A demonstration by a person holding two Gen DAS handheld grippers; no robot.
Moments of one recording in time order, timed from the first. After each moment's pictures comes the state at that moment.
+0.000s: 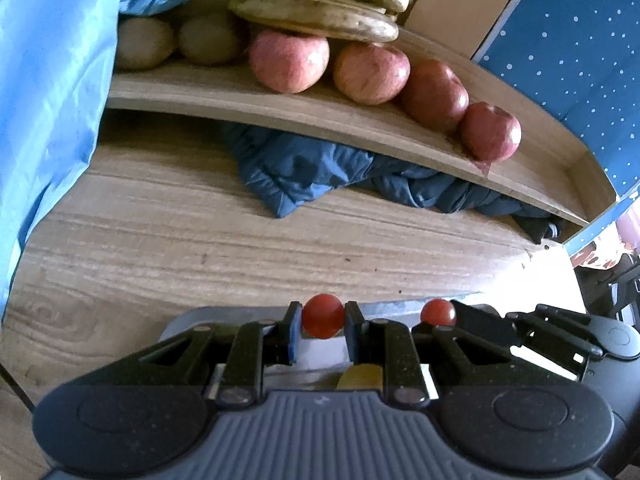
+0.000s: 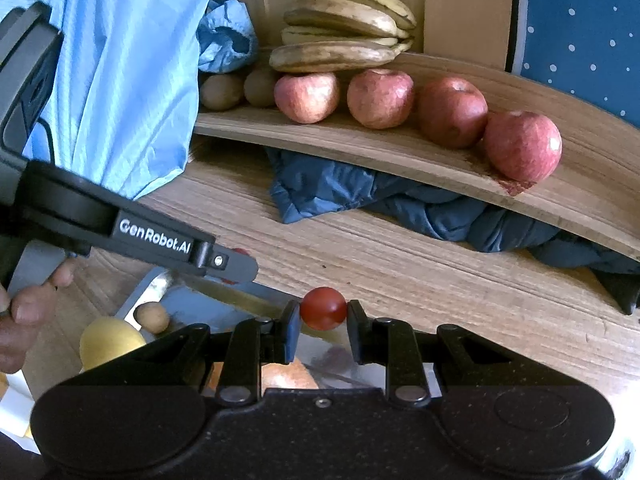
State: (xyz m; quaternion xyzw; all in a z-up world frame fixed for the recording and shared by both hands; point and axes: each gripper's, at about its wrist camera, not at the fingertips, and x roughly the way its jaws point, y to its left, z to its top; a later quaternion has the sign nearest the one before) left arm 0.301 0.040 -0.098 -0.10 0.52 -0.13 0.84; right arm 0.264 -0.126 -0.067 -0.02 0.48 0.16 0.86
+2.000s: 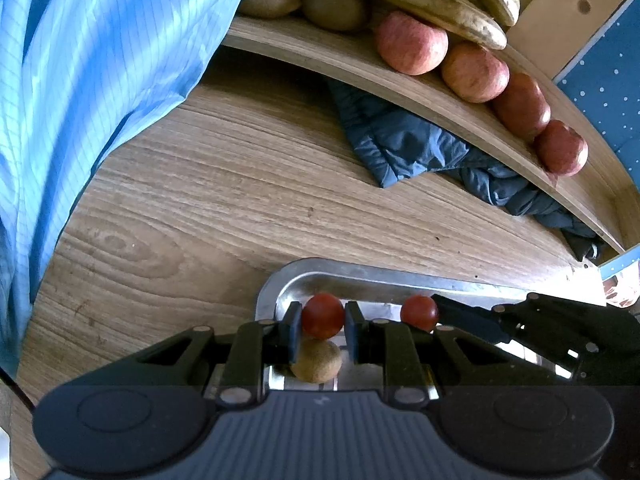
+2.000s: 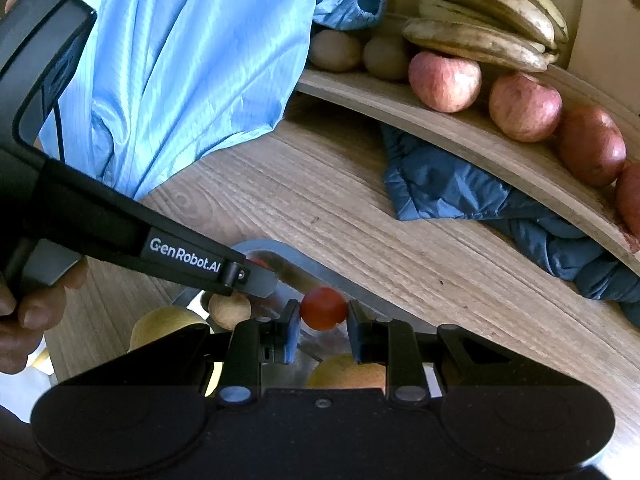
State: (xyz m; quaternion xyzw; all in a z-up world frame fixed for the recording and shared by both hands) left arm 0.287 0.099 -0.121 -0.15 0.55 -0.06 0.82; right arm 0.275 -0.054 -0.087 -0.08 0.50 0.27 0.82
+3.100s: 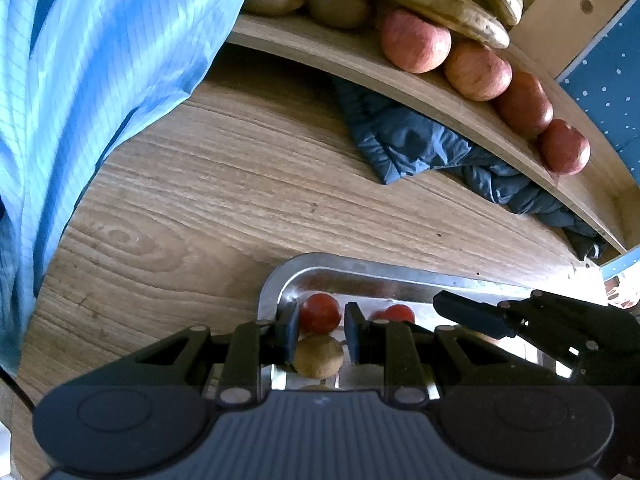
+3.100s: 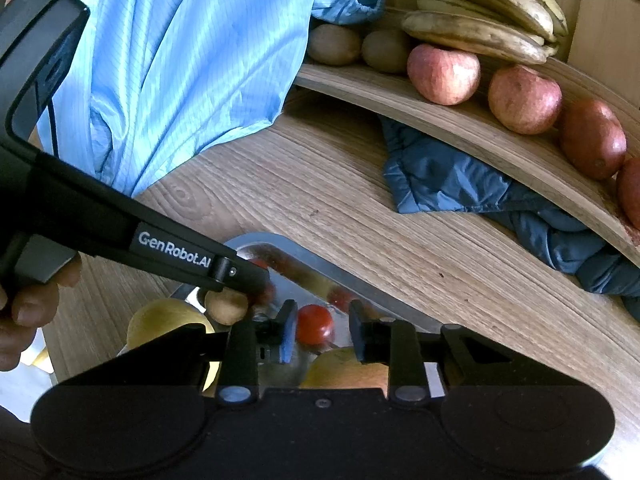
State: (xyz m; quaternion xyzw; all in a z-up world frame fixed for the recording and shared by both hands) left arm 0.285 0.101 -0.119 -0.15 0.55 -0.06 0.82; right arm 0.274 -0.055 -0.088 -0.08 0.51 0.26 0.82
